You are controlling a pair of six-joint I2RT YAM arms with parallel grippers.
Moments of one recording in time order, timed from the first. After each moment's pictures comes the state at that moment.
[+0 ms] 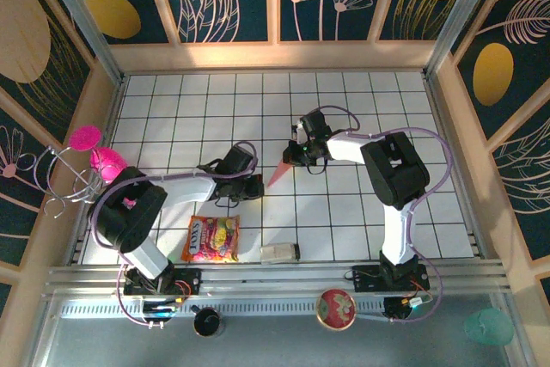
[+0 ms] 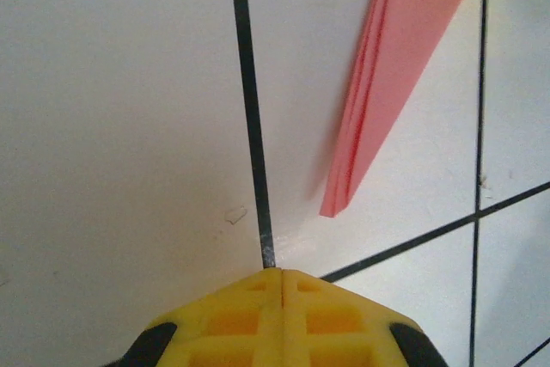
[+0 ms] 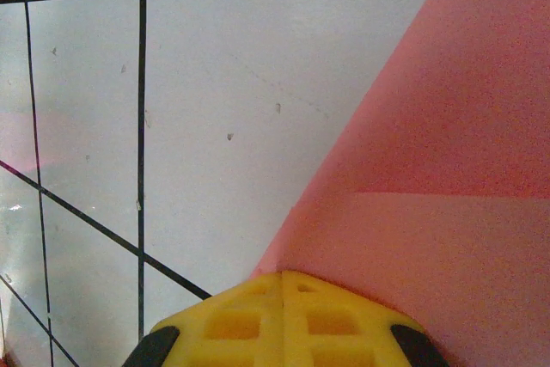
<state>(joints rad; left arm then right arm) -0.67 1.64 0.77 -0.14 0.25 -0.73 0.51 2.00 1.16 -0.18 -0.44 0.52</state>
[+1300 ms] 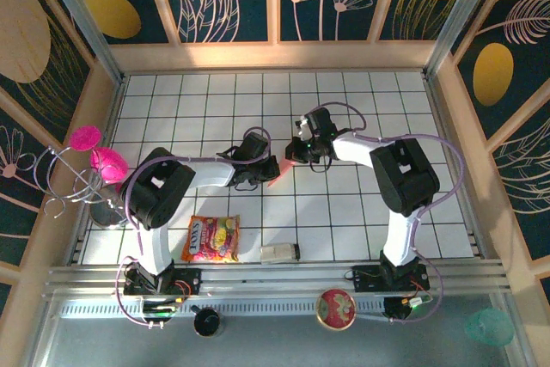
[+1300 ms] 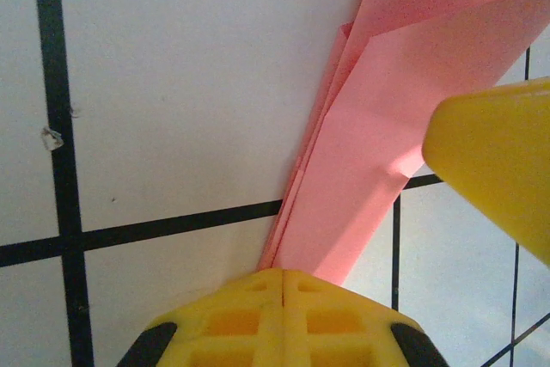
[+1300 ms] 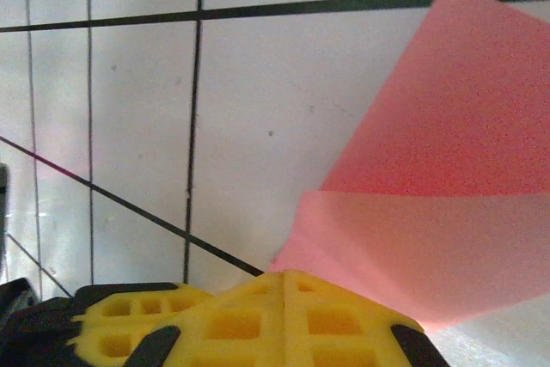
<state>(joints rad) -0.68 1.90 0.97 0.03 0.20 -0.86 0.50 1.91 1.12 -0.18 -0.45 0.55</state>
